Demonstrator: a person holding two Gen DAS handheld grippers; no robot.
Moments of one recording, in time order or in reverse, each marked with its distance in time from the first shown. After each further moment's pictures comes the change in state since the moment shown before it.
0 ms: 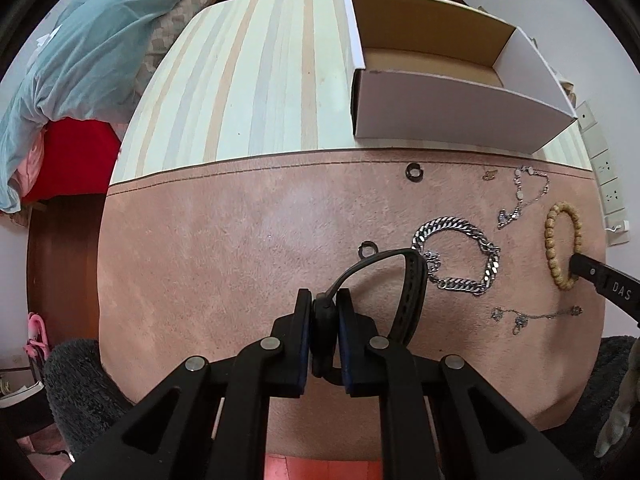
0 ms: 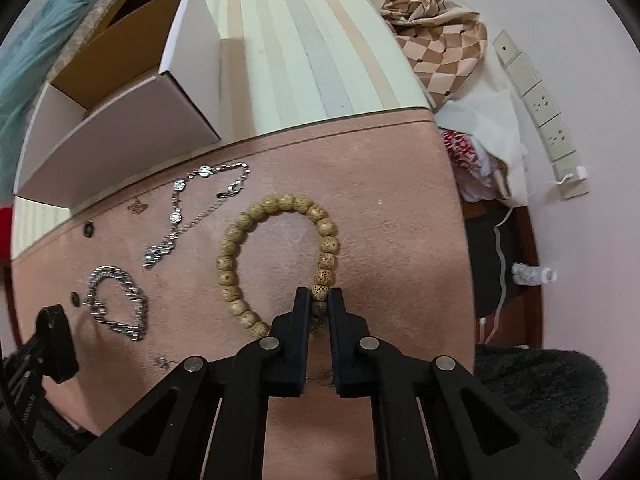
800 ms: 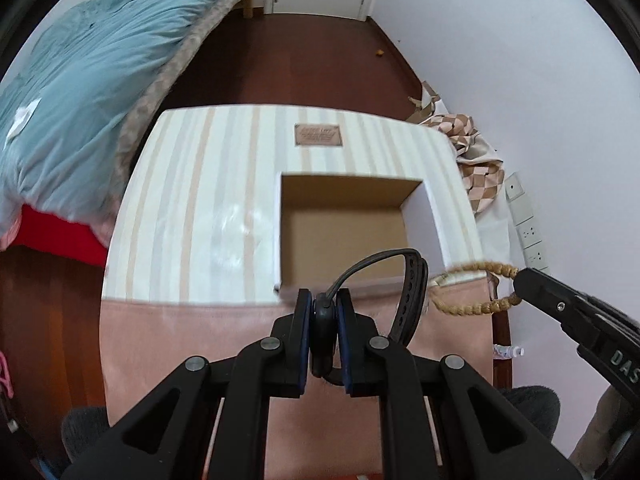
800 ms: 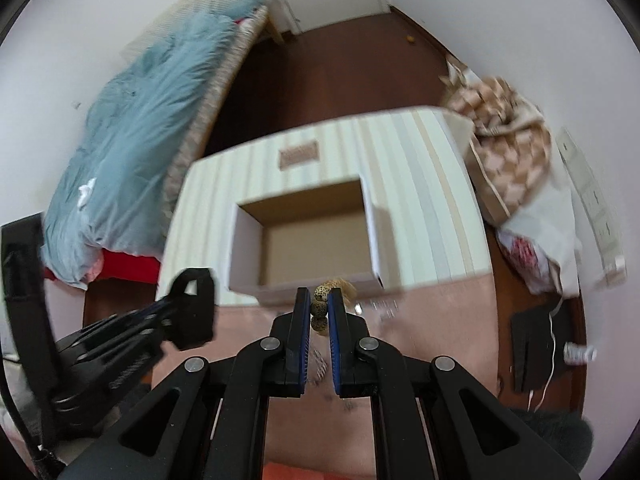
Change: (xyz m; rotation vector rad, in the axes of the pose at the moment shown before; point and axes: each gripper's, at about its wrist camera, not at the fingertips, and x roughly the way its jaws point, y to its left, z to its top) left arm -0.094 -0.012 0.094 0.012 -0.197 -0.224; right arm -0.171 0.058 0.058 -0.140 -0.268 0.311
